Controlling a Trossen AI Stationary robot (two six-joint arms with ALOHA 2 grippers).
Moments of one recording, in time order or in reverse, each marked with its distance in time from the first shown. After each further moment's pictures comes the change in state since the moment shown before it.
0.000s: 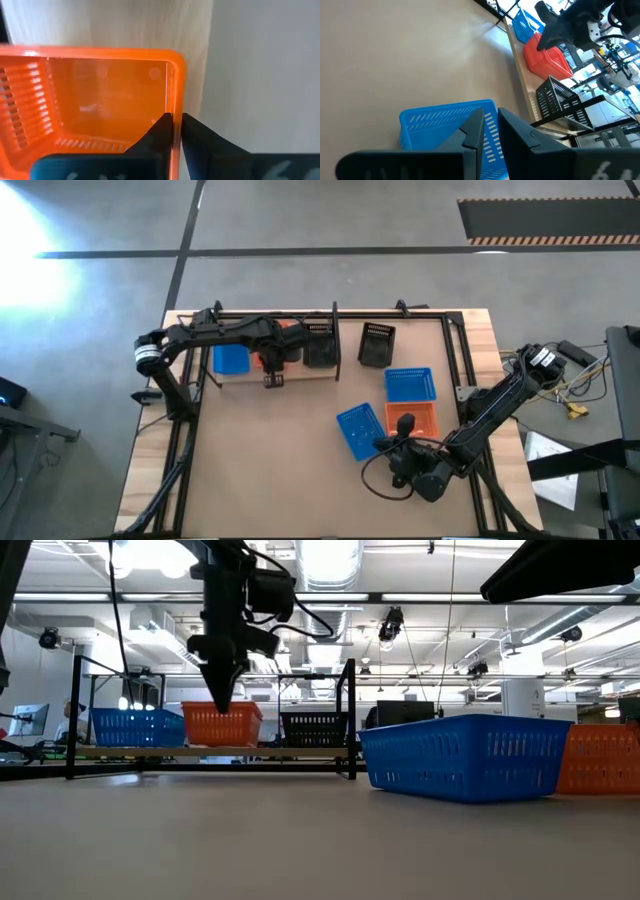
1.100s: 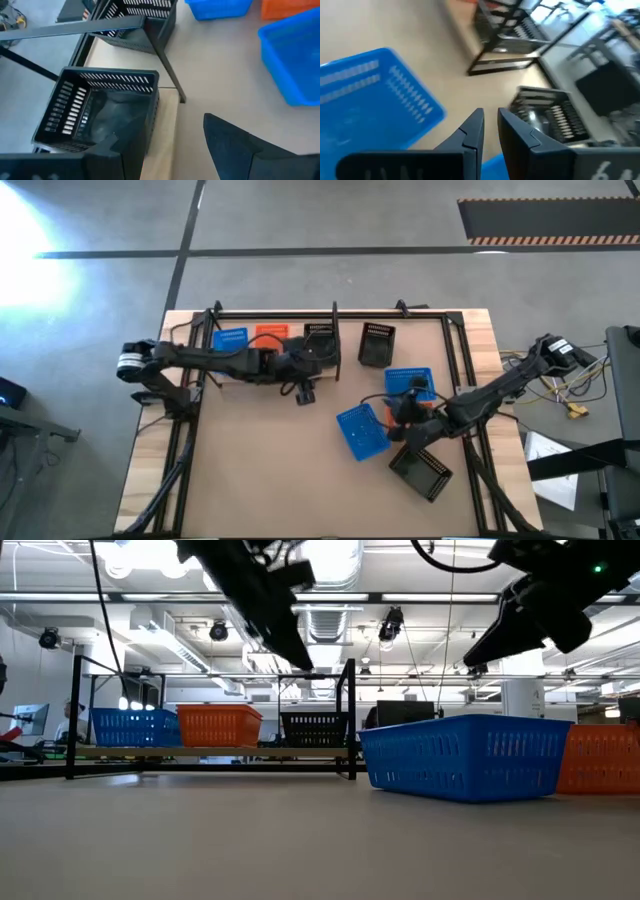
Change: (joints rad) left arm -0.250 -0.122 -0.199 0.768 -0.180 -0.134; right arm -0.289 -0.228 -0.178 -0.162 -0.056 0.272
